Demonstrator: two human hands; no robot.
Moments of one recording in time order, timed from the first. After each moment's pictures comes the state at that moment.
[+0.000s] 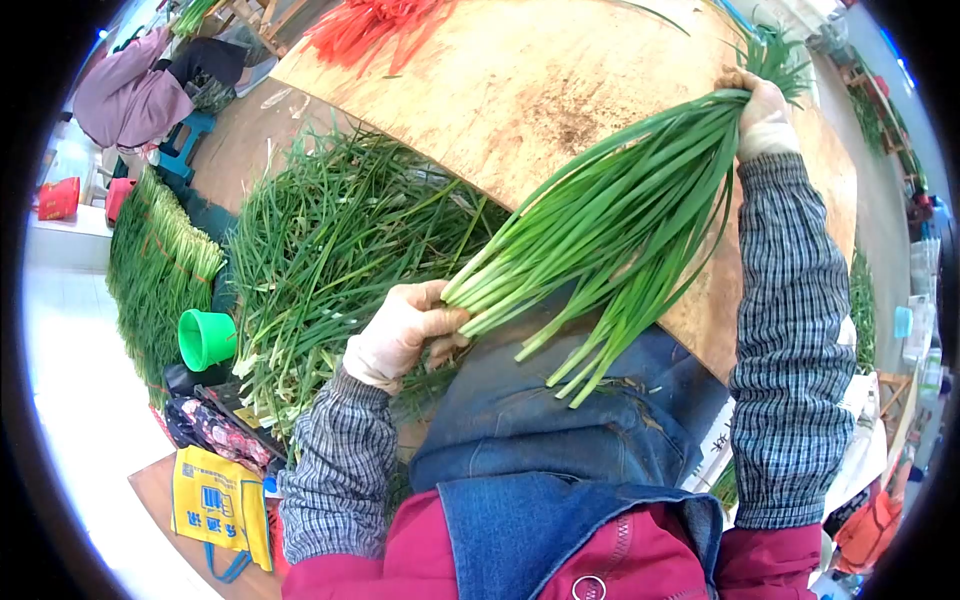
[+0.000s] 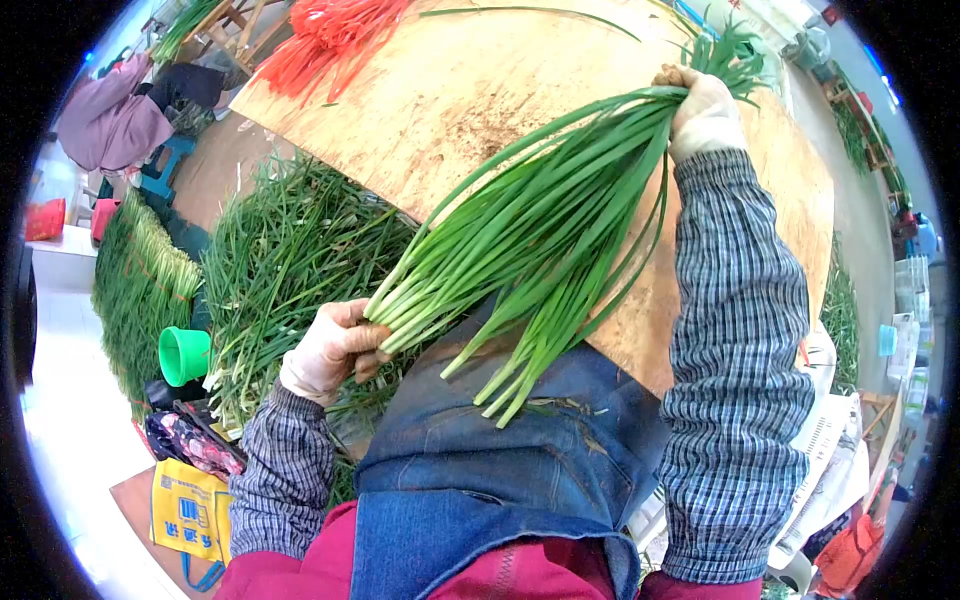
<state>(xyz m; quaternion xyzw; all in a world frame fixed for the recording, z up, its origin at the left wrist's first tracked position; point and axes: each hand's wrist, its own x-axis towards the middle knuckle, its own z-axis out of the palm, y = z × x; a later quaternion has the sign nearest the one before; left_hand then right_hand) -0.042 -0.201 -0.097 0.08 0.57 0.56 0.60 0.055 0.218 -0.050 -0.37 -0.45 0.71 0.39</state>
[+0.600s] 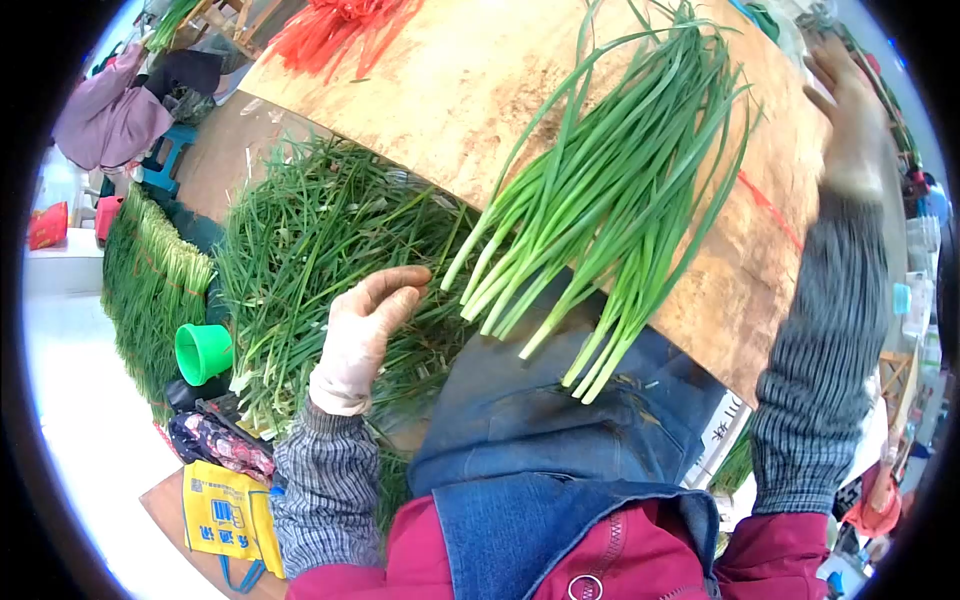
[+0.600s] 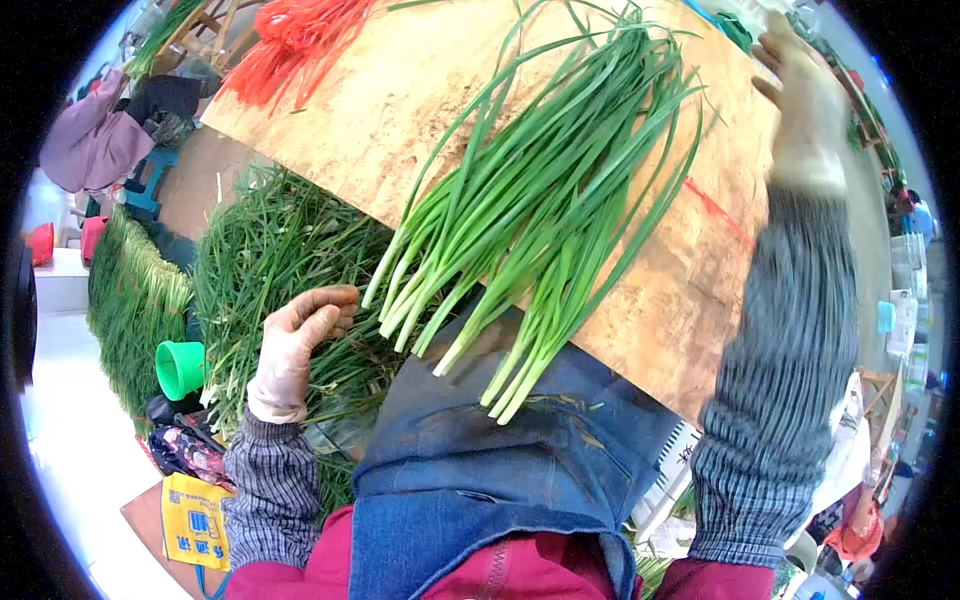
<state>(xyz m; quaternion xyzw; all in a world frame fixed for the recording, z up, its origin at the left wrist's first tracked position) -0.050 -0.198 -0.085 0.16 0.73 0.54 0.39 0.105 0.185 0.039 -0.43 -0.66 0.41 0.47</state>
